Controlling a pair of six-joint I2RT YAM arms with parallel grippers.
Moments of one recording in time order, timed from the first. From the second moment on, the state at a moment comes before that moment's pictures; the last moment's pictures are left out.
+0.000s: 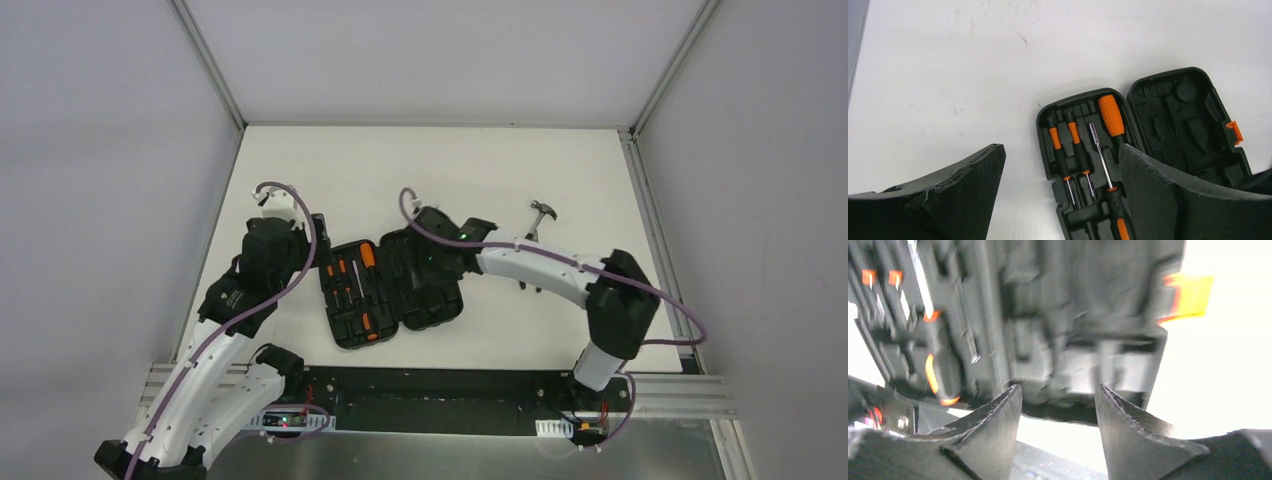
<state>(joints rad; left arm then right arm) -0.39 0.68 0.81 -0.63 -0.34 -0.27 1.06 1.76 1.33 -0.72 0.07 0.68</state>
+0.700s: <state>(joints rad) -0.38 0.59 0.79 -0.63 -0.48 -0.26 0.28 1.45 1.00 -0.64 0.25 0.72</state>
